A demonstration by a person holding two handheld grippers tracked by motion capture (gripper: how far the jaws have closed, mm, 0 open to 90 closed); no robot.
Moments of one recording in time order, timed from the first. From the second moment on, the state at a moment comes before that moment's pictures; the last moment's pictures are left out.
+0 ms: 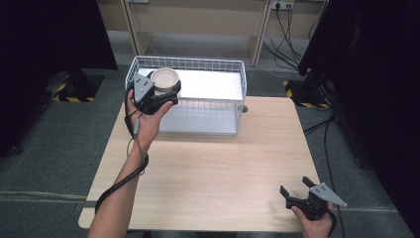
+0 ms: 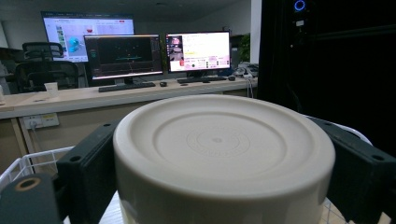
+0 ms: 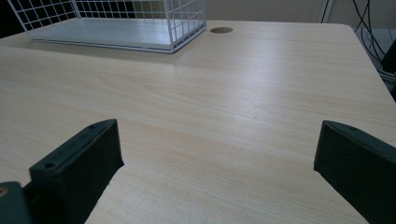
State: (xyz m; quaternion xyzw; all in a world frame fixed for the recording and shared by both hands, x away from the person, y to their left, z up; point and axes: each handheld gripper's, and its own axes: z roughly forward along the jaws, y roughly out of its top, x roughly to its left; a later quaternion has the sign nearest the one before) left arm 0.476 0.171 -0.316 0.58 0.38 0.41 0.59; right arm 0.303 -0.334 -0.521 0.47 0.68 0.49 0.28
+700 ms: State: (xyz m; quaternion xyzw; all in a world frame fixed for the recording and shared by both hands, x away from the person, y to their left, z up) left arm 0.524 0.171 -0.310 0.57 0.41 0.43 0.57; right arm 0.303 -0.334 -0.521 0.47 0.68 0.49 0.28
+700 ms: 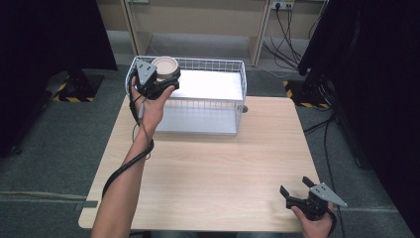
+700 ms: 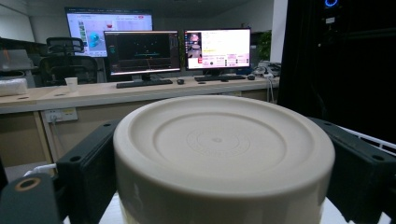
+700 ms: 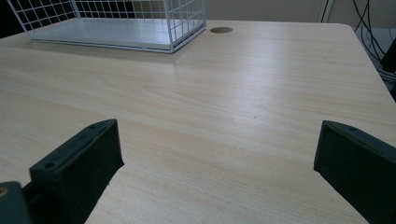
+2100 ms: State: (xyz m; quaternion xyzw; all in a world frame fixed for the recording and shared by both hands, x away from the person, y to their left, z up) left arm 0.579 0.164 -0.337 0.58 0.45 0.41 0.54; right arm 0.304 -0.335 -0.521 0.47 0.68 0.49 0.28
